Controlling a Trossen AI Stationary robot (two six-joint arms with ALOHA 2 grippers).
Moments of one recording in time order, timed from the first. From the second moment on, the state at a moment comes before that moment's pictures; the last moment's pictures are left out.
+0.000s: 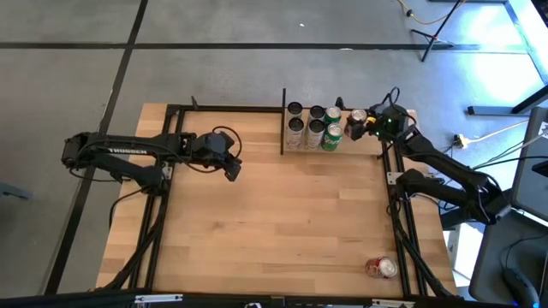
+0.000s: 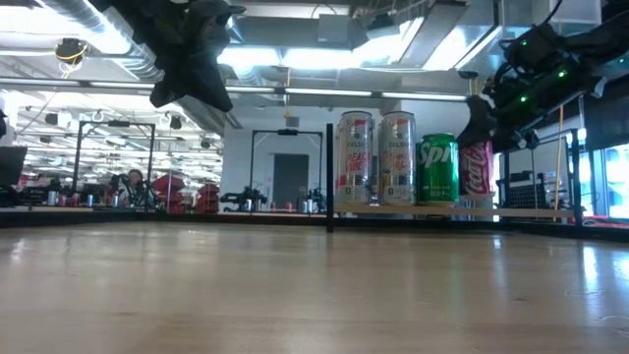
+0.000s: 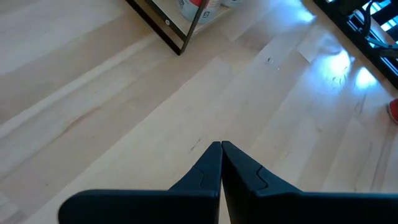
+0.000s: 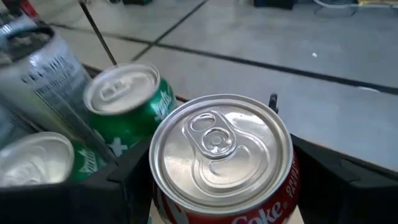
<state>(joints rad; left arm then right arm) 0.12 1.13 0.84 -0.50 -0.15 -0.70 -0.94 0.82 0.43 -0.04 -0.04 0.15</state>
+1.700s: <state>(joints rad) 0.07 1.13 0.84 -0.46 -0.17 -0.56 -0.75 0.89 1.14 -0.58 -0.48 0.10</state>
